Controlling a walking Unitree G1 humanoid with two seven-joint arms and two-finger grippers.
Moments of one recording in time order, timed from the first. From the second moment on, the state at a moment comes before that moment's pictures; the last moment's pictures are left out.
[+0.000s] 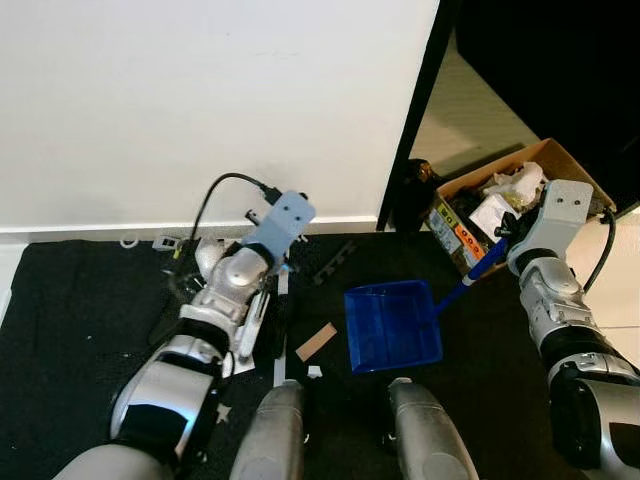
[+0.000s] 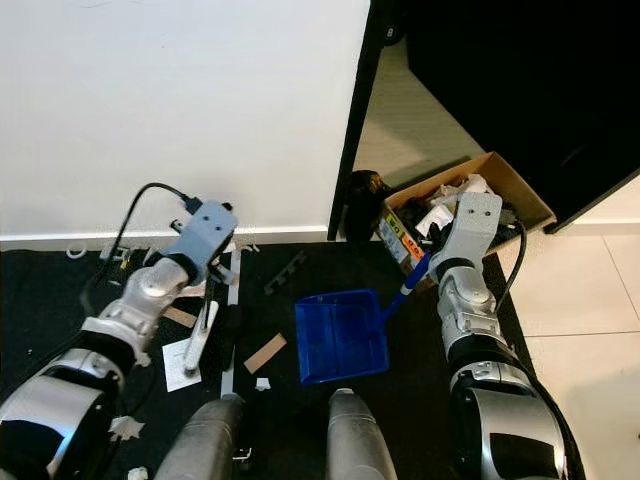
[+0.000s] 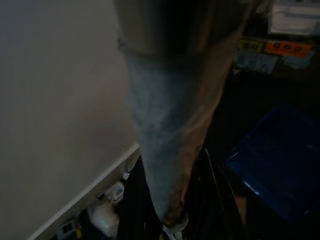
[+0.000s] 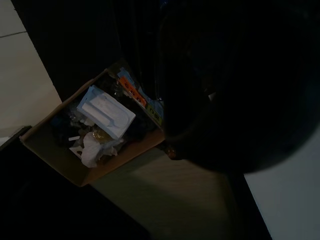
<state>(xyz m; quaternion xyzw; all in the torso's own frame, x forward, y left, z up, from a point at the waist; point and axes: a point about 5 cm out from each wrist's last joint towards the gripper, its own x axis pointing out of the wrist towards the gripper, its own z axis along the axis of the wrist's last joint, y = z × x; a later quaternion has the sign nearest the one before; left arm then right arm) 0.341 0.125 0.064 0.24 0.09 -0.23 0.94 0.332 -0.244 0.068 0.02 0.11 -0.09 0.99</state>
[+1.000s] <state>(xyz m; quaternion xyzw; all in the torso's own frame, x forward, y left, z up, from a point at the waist) 0.346 0.029 0.093 0.06 0.07 -0.30 0.95 0.332 -0.240 0.069 0.03 0.11 -0.08 0.99</state>
